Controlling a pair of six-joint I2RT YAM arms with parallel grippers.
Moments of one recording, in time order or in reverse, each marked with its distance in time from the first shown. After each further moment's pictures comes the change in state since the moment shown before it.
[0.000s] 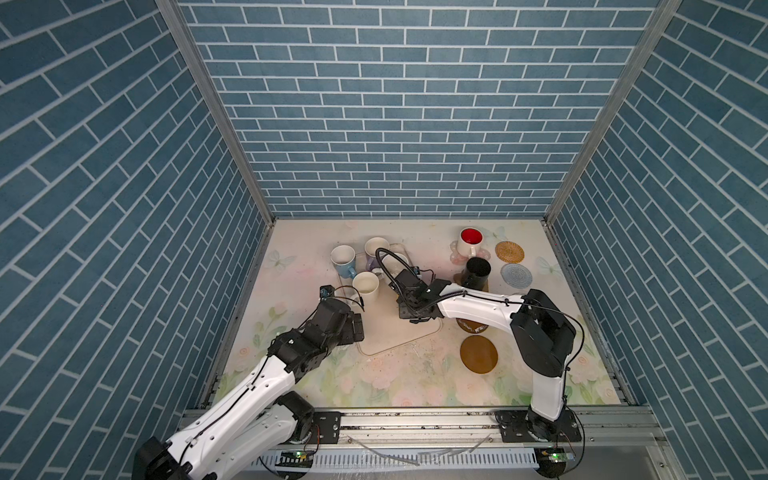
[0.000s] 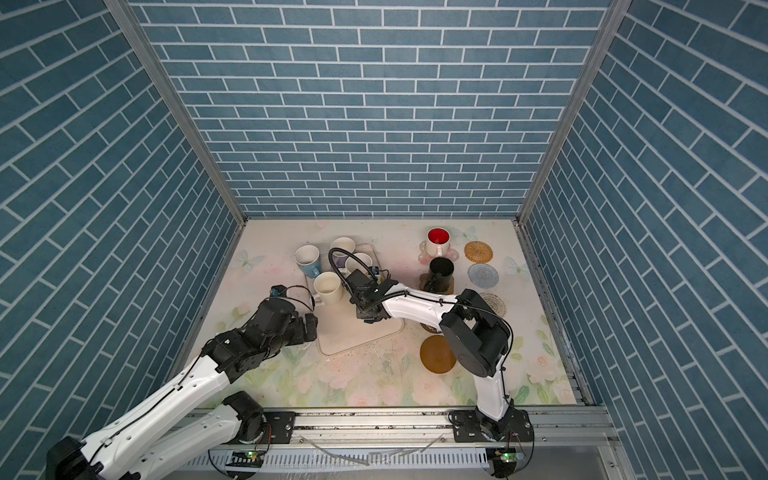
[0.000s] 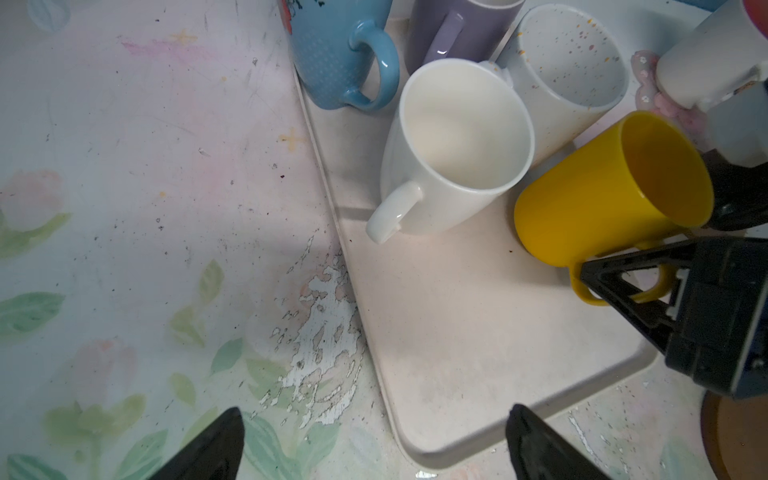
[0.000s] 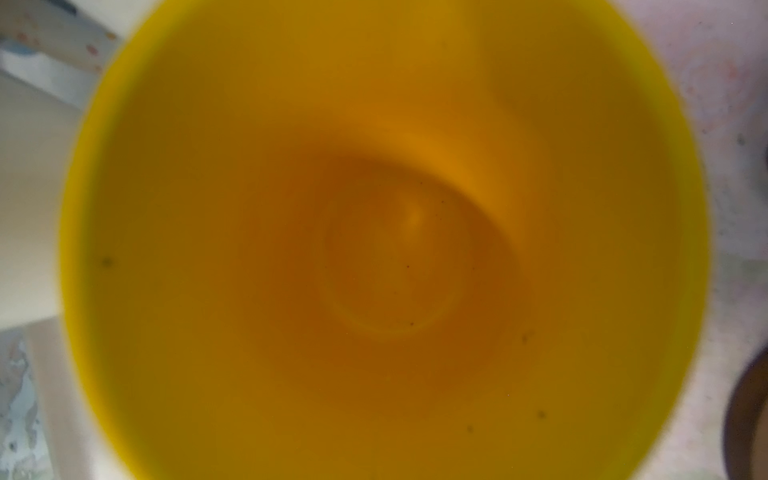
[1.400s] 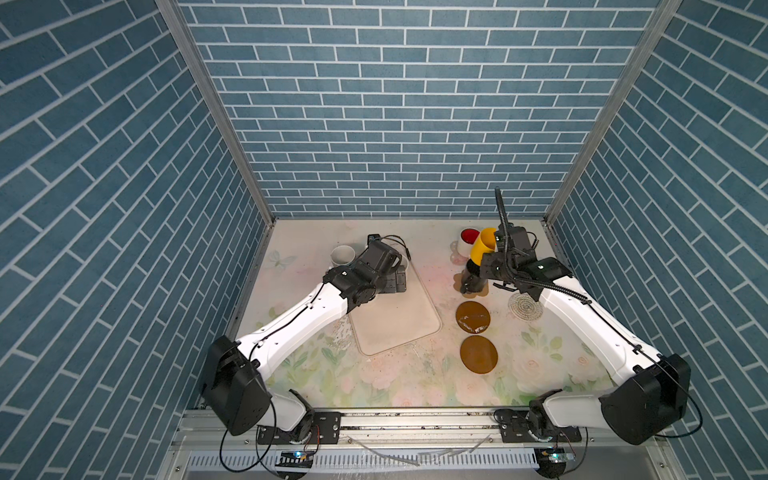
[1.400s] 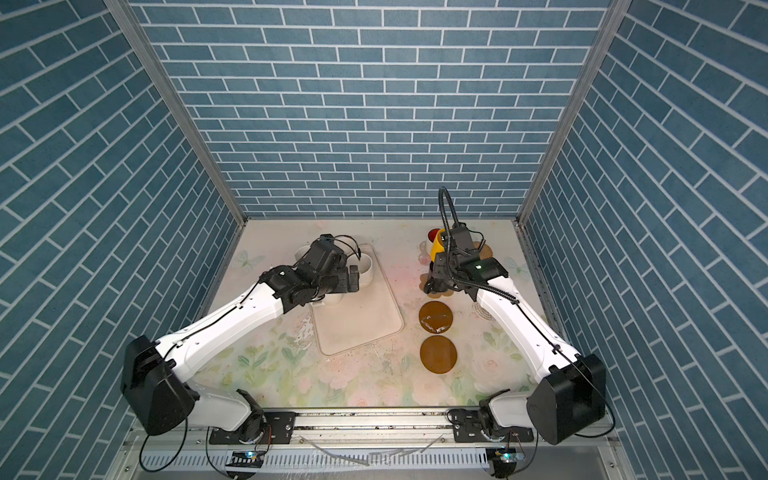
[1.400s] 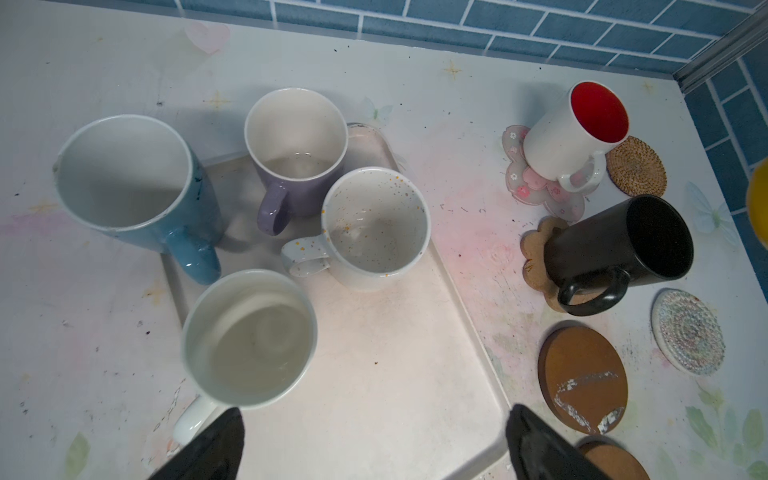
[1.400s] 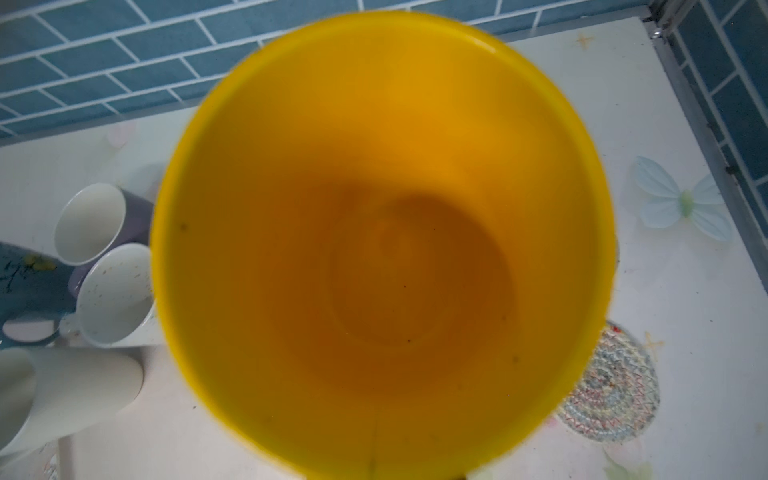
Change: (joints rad) left arm -0.087 0.638 0.632 0.021 0.011 0.031; right arm -0.557 -0.571 -0.138 -0.095 -0.054 -0.334
